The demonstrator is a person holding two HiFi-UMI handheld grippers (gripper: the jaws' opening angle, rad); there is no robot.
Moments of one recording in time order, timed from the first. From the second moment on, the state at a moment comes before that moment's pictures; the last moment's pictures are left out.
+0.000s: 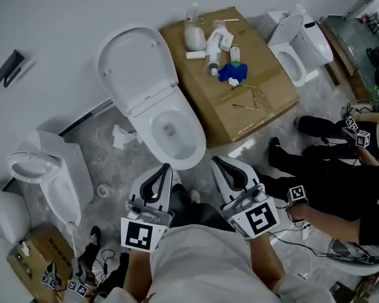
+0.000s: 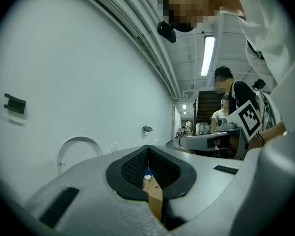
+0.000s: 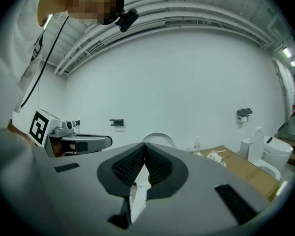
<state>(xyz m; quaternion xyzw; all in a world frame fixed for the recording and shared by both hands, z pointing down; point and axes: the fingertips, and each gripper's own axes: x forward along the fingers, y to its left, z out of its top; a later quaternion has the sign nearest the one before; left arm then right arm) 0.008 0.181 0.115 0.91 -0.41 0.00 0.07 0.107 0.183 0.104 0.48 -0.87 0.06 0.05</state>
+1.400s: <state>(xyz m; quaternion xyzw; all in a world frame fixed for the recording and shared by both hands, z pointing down) -0.016 0.072 0.331 0.88 -0.43 0.07 0.18 0.130 0.096 0.335 0.46 -0.84 0.20 0.19</state>
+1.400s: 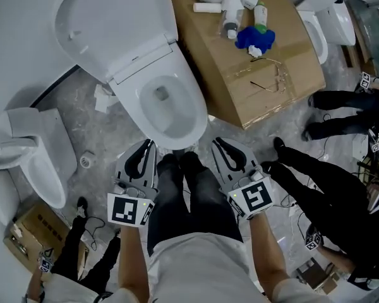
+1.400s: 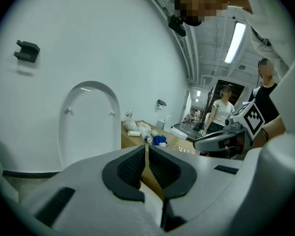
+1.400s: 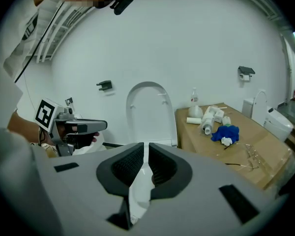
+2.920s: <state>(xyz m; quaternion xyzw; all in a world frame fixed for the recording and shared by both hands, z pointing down) -0.009 0.135 0.588 0.84 -0.42 0.15 0.30 0.152 0.132 0.590 0.49 -0.78 0.31 0.25</state>
